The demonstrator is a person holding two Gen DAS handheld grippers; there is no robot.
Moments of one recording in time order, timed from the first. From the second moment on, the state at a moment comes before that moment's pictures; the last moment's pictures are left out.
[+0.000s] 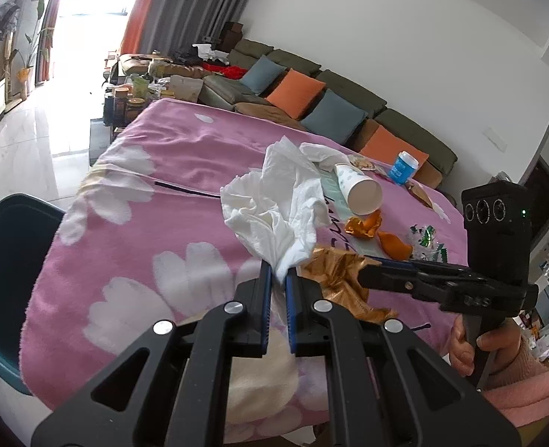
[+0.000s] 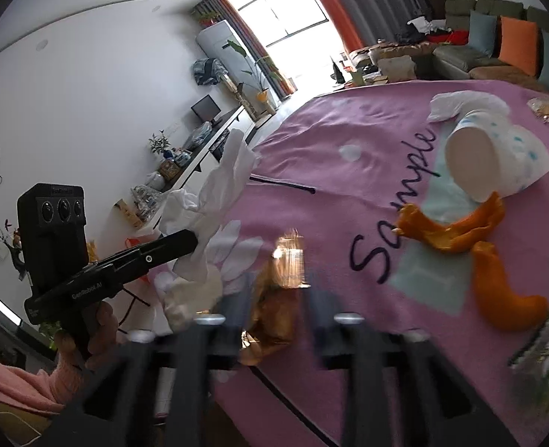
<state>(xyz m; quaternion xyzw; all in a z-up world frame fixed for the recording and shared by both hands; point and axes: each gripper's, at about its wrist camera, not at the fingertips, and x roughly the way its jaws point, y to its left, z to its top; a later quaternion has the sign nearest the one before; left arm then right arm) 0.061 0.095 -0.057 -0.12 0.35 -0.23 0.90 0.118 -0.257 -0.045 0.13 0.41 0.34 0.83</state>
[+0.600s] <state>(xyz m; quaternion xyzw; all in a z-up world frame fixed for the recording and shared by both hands) 0.037 0.161 -0.053 -0.13 0.33 -0.16 0.92 0.135 -0.213 -0.012 0.13 0.37 0.39 0.83</state>
